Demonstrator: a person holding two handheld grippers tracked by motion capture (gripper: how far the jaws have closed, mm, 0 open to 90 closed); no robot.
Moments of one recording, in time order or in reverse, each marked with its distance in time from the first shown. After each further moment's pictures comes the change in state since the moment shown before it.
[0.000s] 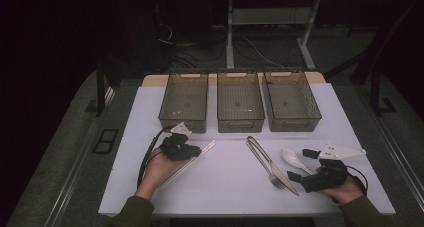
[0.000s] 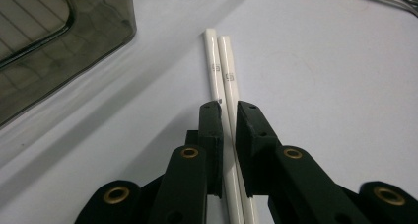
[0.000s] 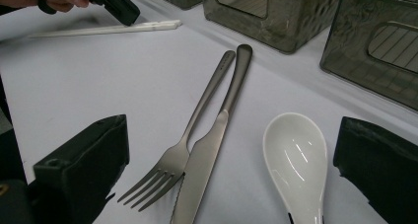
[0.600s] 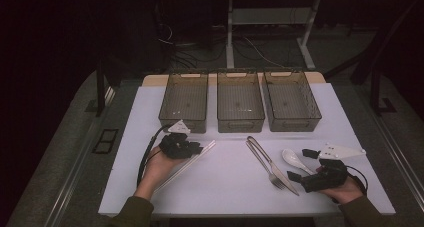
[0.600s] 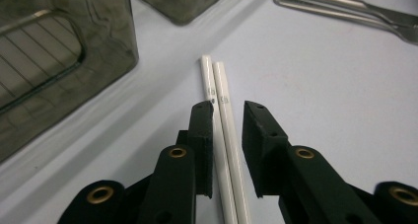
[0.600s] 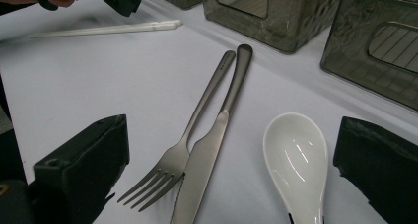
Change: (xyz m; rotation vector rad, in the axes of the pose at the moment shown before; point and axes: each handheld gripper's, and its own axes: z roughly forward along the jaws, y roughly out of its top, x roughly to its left) left arm -0.002 0.004 -0.006 -0.068 -0.003 0.023; right arm 0.000 0.000 0.000 0.000 0.000 0.000
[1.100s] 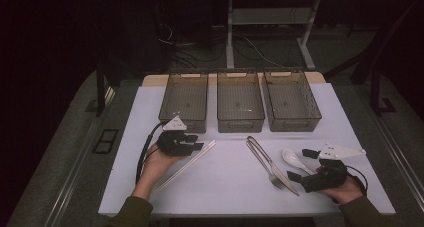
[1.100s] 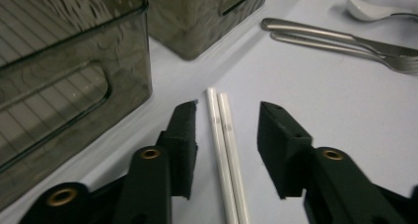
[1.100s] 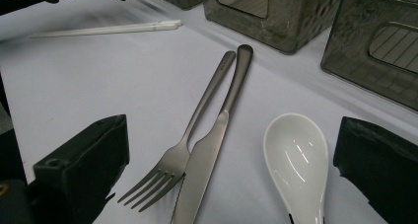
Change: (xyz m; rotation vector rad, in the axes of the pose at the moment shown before) left arm 0.001 0.006 -0.012 -0.096 0.016 0.011; right arm 0.000 0.000 0.000 0.000 0.000 -0.002
